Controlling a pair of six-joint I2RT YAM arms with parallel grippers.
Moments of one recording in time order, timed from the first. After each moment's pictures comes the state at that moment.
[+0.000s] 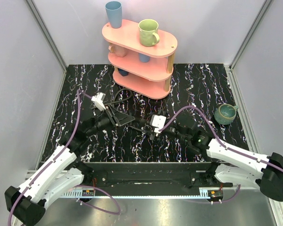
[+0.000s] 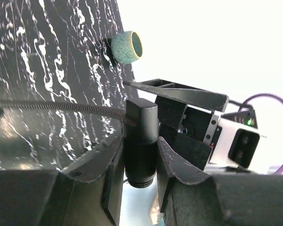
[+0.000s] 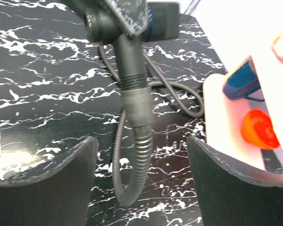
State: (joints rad) left arm -0.53 0.76 0.67 -0.07 0.44 -1.05; right arm 0.92 1.04 0.63 0.27 -0.24 -0.45
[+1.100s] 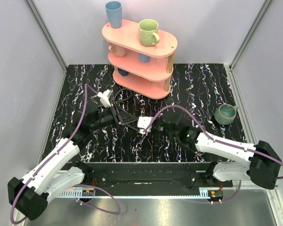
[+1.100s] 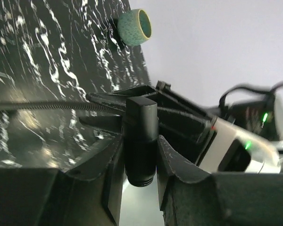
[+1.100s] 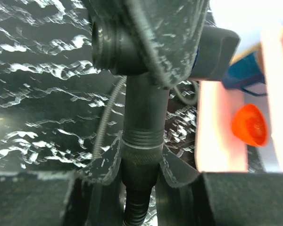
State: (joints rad) left arm -0.52 0.86 0.70 -0.11 0.50 -1.10; right arm 1.02 1.22 0.76 0.18 -0.03 -0.65
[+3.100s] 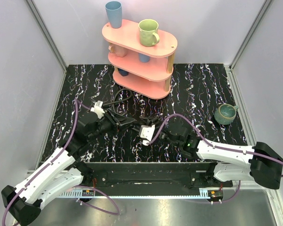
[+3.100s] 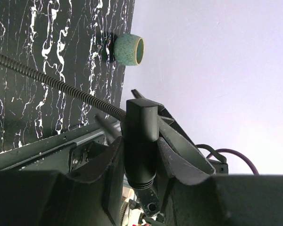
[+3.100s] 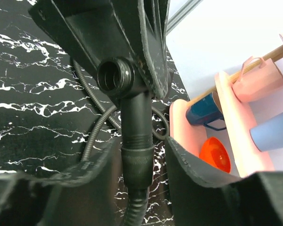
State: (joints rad) left arm -0.63 0.72 0.66 -0.24 0.23 -1.46; right arm 1.08 1.17 0.61 0.53 -0.02 -0.72
